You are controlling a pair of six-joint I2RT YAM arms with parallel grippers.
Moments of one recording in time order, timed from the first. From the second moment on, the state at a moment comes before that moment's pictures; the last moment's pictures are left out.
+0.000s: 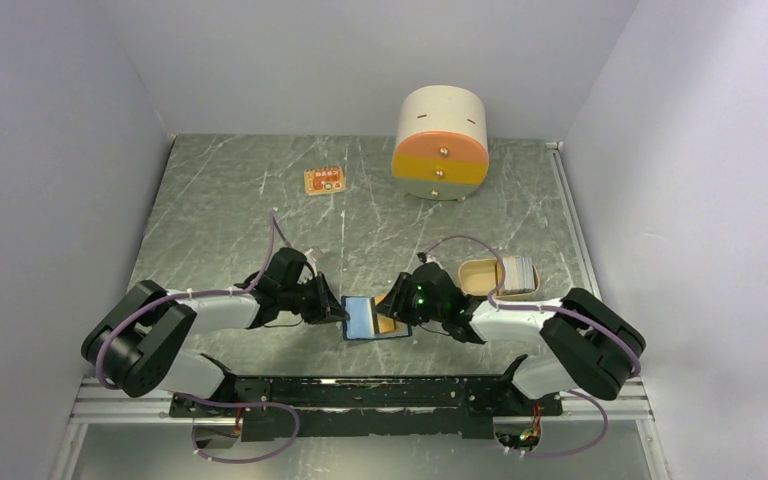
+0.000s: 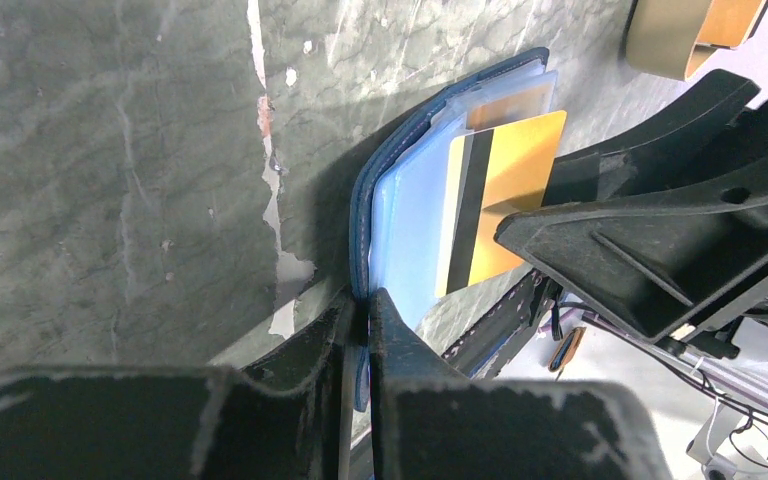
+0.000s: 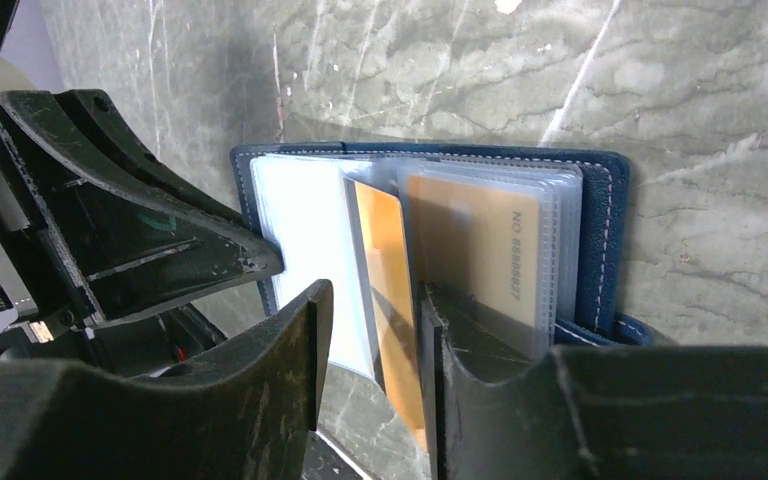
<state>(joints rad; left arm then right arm) -0.60 1.41 0.40 0.21 0.45 -0.95 0.83 1.39 0.37 0.36 -0.09 1.05</state>
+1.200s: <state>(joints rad) -0.60 1.42 0.40 0.23 0.48 -0.95 0.91 1.45 0.50 0.22 -0.02 0.96</state>
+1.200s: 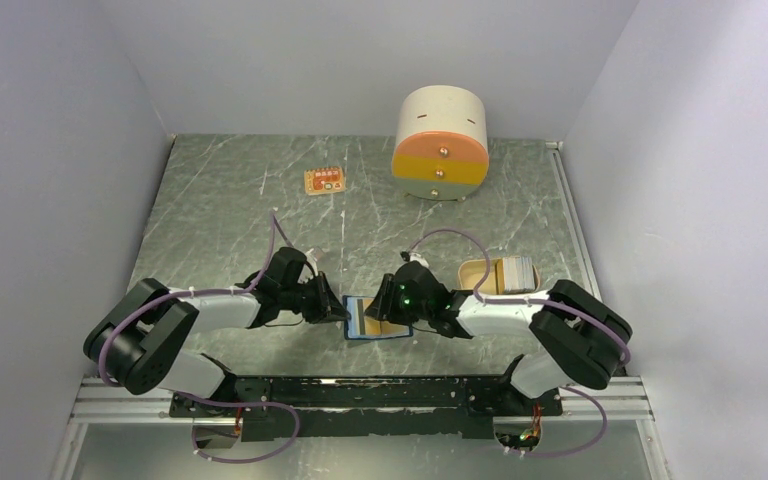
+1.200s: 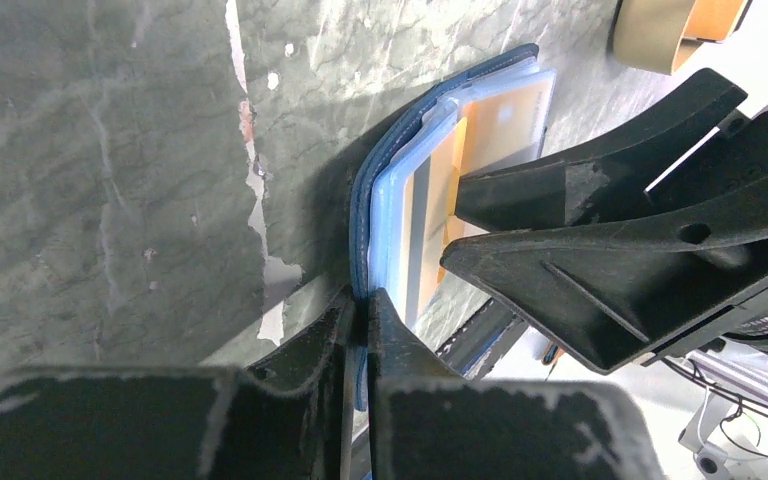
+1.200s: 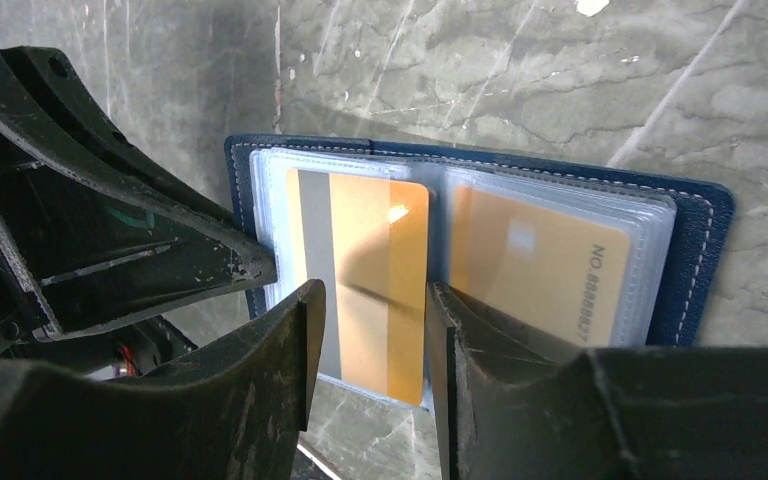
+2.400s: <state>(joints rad) -0.60 1.21 0.48 -0.06 0.40 -0.92 0.91 1.49 0.53 0.30 -0.16 0.88</state>
